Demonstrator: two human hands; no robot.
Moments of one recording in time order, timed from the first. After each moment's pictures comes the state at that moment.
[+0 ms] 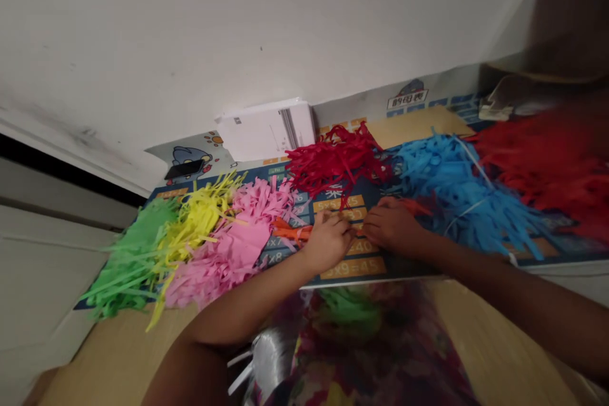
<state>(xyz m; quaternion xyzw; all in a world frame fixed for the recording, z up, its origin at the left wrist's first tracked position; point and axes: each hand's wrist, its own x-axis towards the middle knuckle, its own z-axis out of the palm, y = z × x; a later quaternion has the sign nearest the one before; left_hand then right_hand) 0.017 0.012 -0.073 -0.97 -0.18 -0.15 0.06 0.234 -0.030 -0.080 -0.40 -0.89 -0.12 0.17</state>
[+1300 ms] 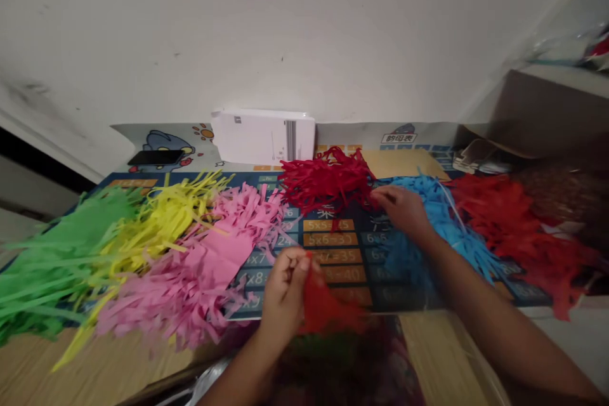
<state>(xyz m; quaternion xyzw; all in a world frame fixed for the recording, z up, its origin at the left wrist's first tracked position) -0.014 -0.048 -0.033 -0.54 -0.39 -0.54 -0.52 0.254 0.023 -0.012 -0.73 -0.66 0.07 0.17</state>
